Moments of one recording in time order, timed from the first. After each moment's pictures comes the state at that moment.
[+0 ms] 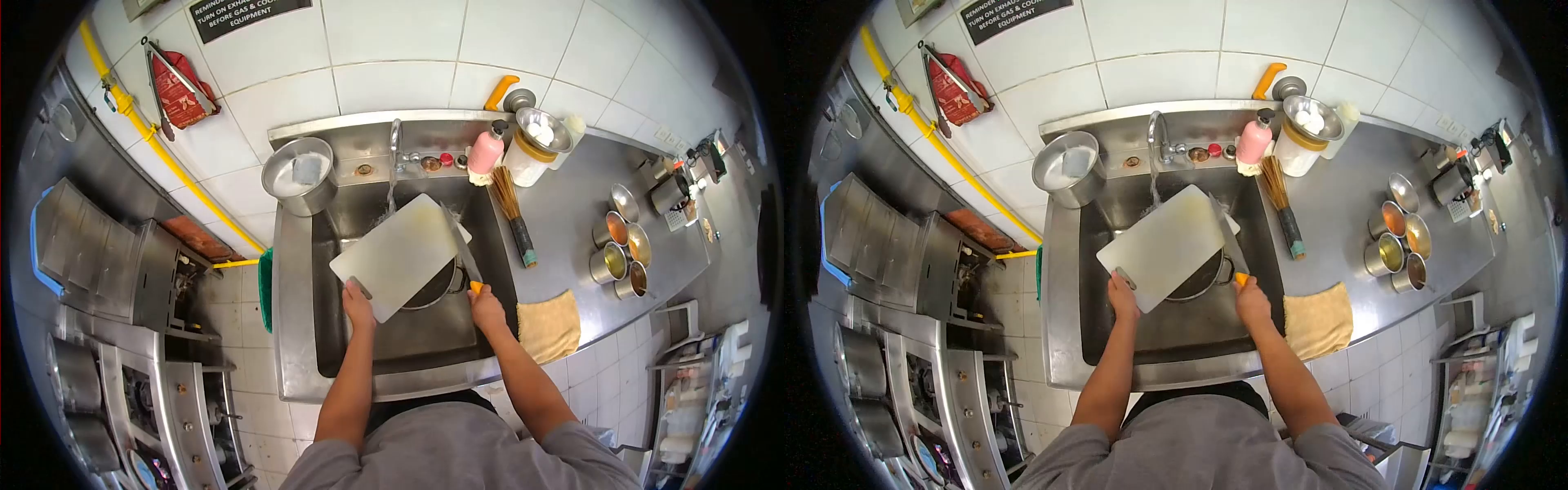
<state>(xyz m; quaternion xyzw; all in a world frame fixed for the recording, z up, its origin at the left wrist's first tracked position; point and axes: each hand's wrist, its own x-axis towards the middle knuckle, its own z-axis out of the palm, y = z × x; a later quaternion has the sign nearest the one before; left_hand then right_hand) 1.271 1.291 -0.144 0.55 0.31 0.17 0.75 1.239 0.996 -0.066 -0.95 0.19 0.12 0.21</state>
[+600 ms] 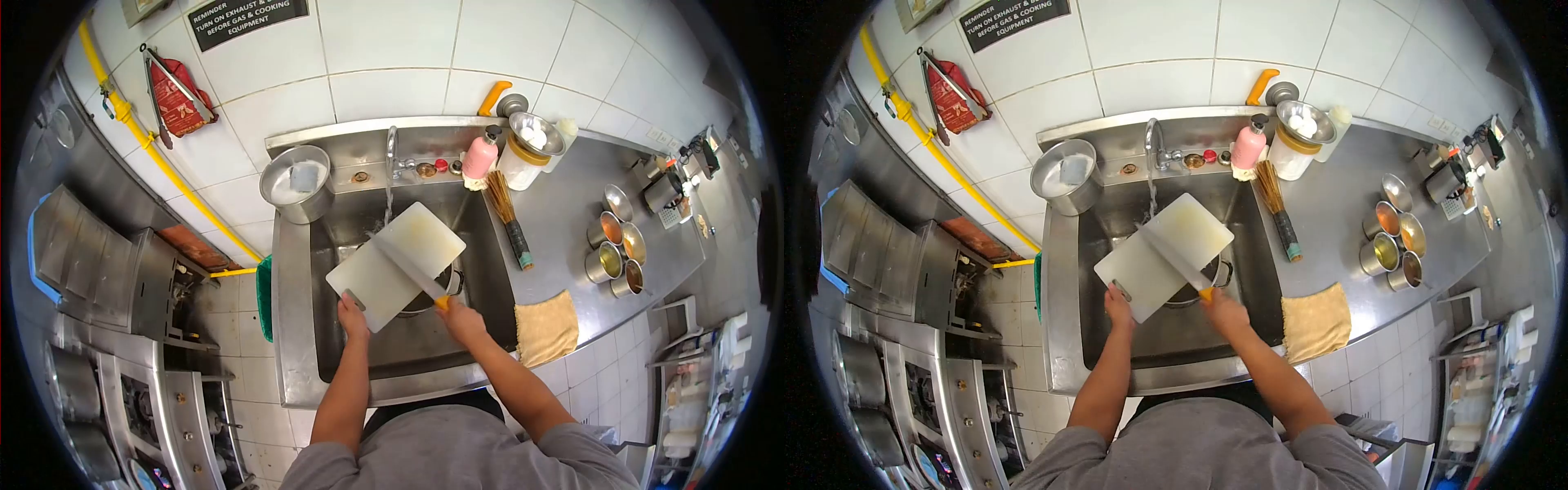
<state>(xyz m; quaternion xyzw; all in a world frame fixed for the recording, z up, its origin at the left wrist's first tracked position) 1.263 1.312 -0.188 0.56 0.32 0.13 0.75 1.226 1.042 -0.048 -0.96 0.06 0.17 0.19</state>
